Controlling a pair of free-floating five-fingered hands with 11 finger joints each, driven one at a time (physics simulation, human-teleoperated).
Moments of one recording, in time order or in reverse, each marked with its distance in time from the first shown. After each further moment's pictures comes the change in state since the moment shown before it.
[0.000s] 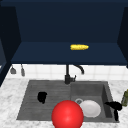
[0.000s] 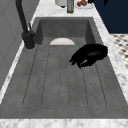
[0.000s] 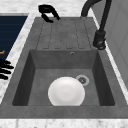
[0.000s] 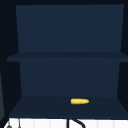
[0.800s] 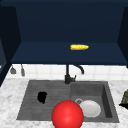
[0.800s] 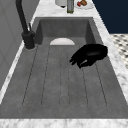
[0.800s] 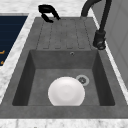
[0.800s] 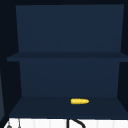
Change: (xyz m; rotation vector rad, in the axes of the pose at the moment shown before) left hand 0.000 0.000 0.000 0.000 0.000 0.000; right hand -0.078 -0.015 0.087 -0.006 0.012 -0.003
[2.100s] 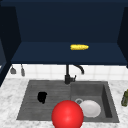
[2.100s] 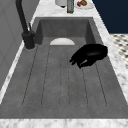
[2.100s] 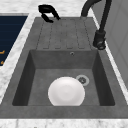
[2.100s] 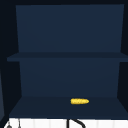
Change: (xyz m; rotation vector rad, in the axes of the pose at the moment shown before) left hand 0.000 0.000 0.000 0.000 0.000 0.000; right hand -0.167 0.024 0.084 -0.018 0.064 0.009
